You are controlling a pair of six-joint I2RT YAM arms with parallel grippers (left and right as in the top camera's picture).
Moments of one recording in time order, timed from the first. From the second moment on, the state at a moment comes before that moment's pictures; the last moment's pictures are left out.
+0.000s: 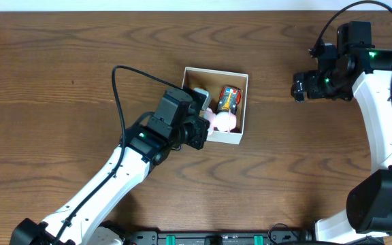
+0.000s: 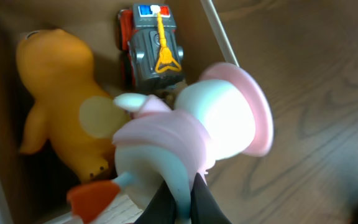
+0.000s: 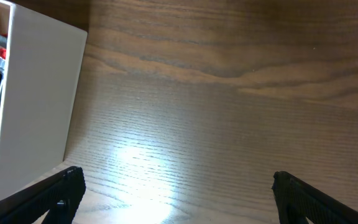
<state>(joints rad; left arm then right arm) -0.57 1.35 0.91 -0.40 0.26 -0.24 -0.05 1.71 1.54 -1.11 -0.14 -0.11</state>
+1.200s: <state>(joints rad) -0.57 1.35 0.91 -0.39 0.17 -0.20 -0.05 1.71 1.54 -1.11 -0.14 -0.11</state>
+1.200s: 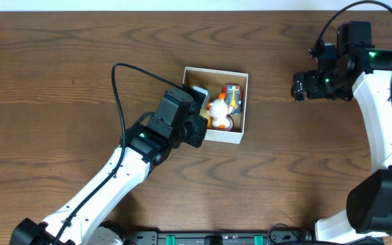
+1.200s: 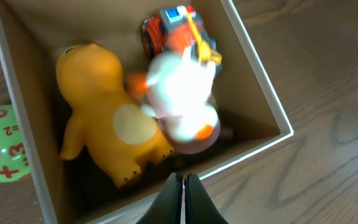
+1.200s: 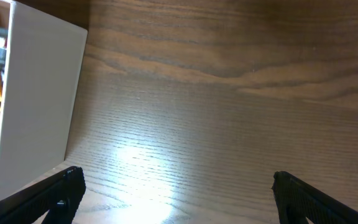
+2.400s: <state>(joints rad) -0.57 1.58 0.91 -0.03 0.17 -0.20 -0.05 1.71 1.54 -1.11 -0.14 -0.11</state>
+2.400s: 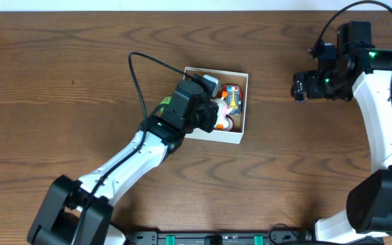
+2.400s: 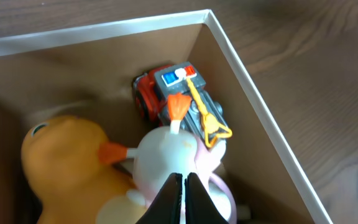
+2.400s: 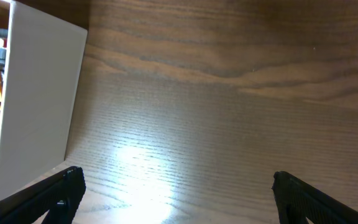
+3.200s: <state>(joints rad) -0.57 1.75 0.93 0.05 0.12 -0.14 -0.05 1.71 1.54 -1.11 -0.14 -0.11</state>
